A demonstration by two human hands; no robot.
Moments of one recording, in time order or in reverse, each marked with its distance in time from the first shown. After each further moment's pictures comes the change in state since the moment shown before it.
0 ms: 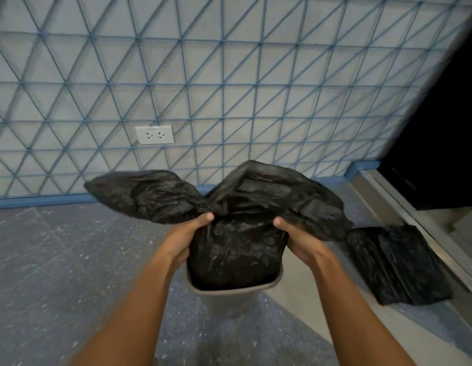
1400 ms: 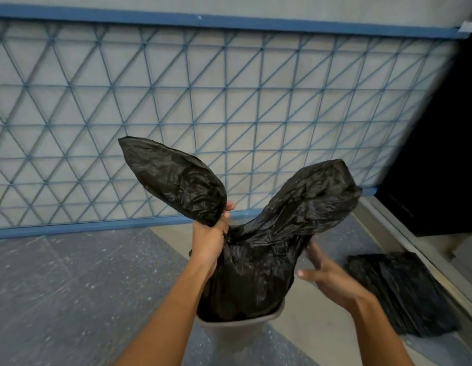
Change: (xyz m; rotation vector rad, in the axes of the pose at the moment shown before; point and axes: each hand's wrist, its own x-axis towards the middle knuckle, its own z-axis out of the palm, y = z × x) left_hand -0.001 0.041 0.074 0.167 0.178 0.473; right_hand -0.038 -0.031 -0.042 -0.365 -0.117 -0.048
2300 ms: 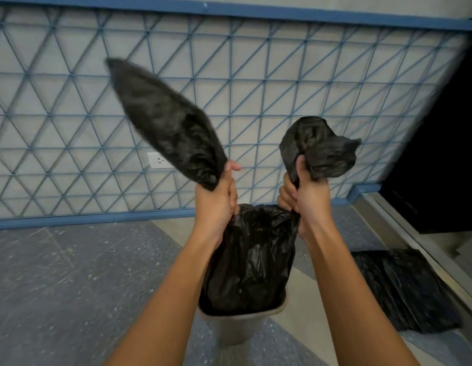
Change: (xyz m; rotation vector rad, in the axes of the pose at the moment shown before) left_hand 0.006 0.059 0.017 -0.111 -0.127 0.084; right_hand 0.058 -0.130 0.086 0.489 0.278 -0.287
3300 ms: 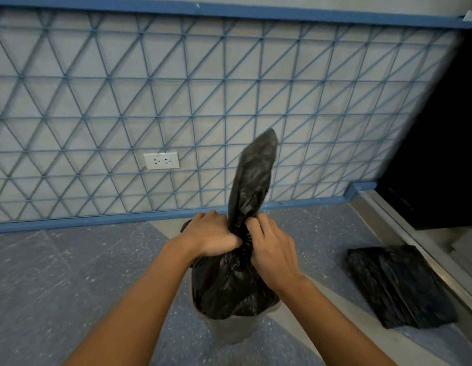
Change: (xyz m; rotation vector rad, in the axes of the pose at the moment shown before) left_hand -0.003 -0.022 -0.032 1.477 -0.723 -0.209; right_hand -0.062 0.071 -0.024 -1.683 -0.092 -0.921
